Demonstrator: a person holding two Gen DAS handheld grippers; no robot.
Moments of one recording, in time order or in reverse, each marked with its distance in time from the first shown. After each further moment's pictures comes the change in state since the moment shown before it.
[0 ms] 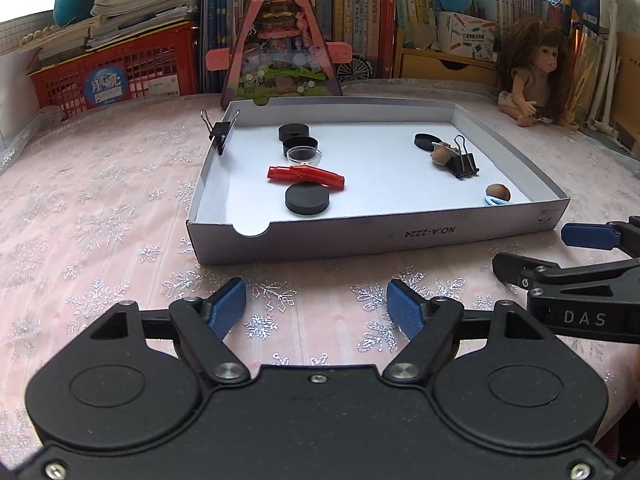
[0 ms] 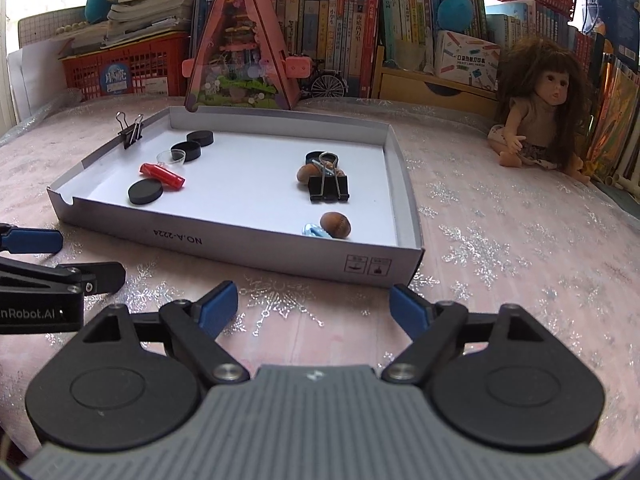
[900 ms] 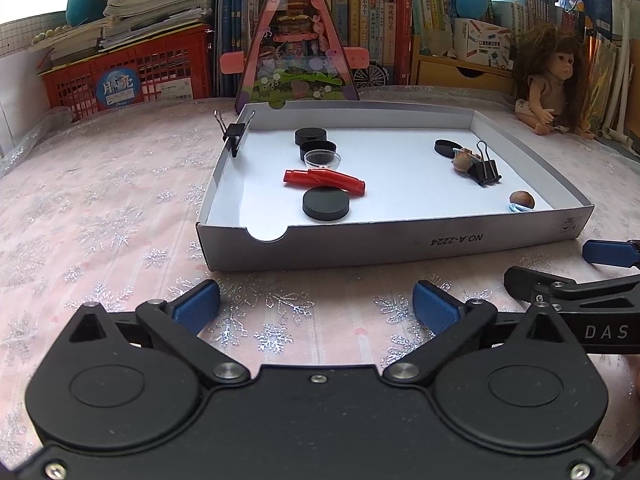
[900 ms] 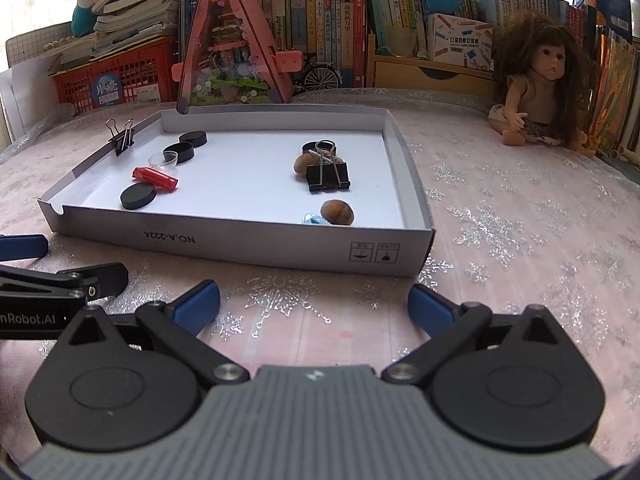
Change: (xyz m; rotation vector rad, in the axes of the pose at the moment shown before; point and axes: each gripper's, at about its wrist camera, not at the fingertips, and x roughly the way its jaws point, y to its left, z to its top) left arm 0.014 0.006 -0.002 -0.015 -0.035 0.035; right arm 0.012 -0.005 -0.006 0.074 -0.003 0.022
